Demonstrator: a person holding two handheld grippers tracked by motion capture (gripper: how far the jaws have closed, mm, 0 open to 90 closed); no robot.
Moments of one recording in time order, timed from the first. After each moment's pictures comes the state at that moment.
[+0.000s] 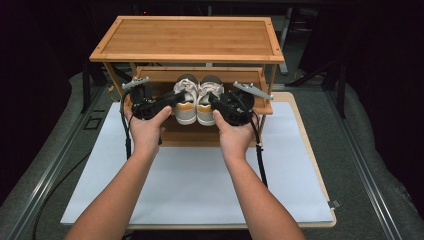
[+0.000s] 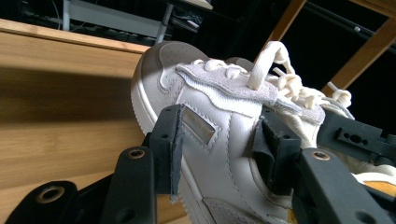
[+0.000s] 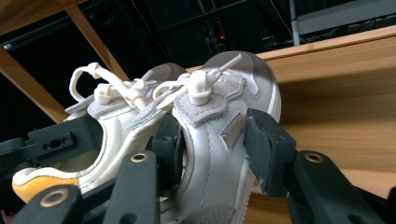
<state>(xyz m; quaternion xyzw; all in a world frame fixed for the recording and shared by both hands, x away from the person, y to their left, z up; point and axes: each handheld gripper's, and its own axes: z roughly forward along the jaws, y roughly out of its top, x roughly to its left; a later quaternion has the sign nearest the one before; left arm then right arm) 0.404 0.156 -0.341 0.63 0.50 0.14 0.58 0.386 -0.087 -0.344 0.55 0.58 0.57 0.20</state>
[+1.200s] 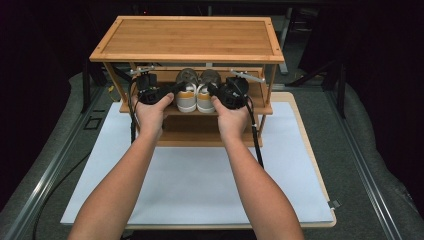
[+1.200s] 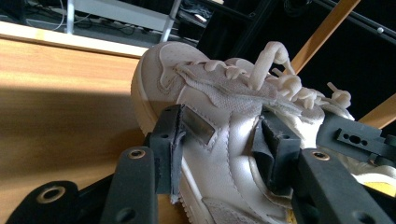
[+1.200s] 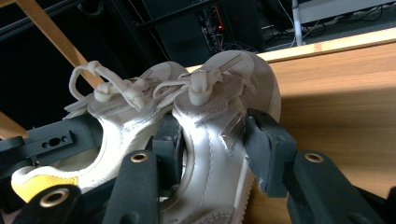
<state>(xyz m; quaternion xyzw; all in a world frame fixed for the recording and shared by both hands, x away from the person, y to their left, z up) 0.465 0.159 -0.352 0.63 0.51 0.13 0.57 0.450 -0.083 -0.356 0.56 0.59 0.55 0.19</state>
